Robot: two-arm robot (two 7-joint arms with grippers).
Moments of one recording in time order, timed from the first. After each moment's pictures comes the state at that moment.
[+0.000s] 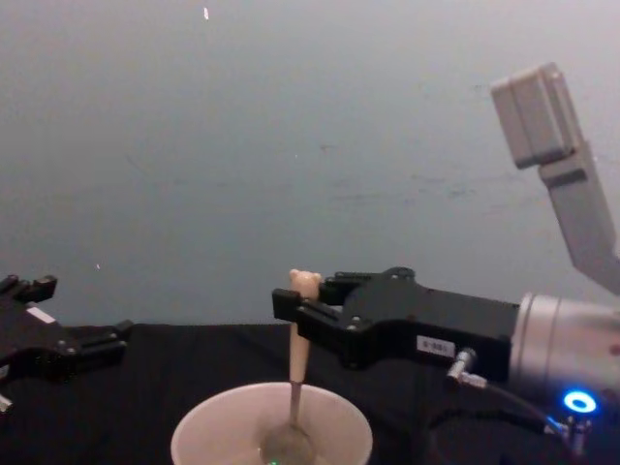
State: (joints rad) left arm -0.20 0.60 0.45 -1.41 -0.25 -0.12 0.03; right arm 0.41 0.33 -0.58 -1.31 0.36 -0.12 0.62
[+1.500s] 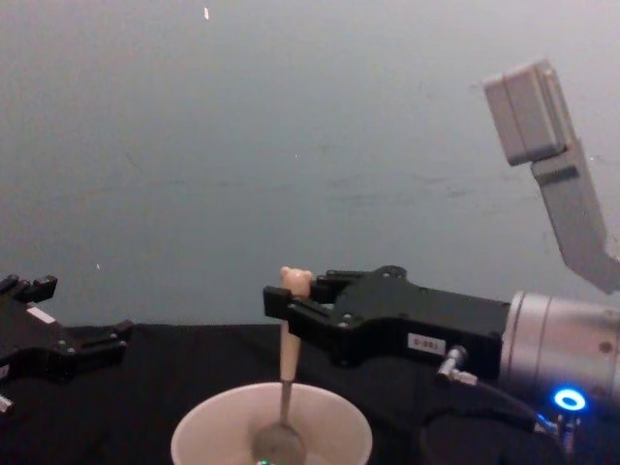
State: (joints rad) left arm -0.20 0.60 0.45 -1.41 -0.25 -0.12 0.03; right arm 0.42 0.32 -0.59 -1.30 0.38 -0.12 0.62
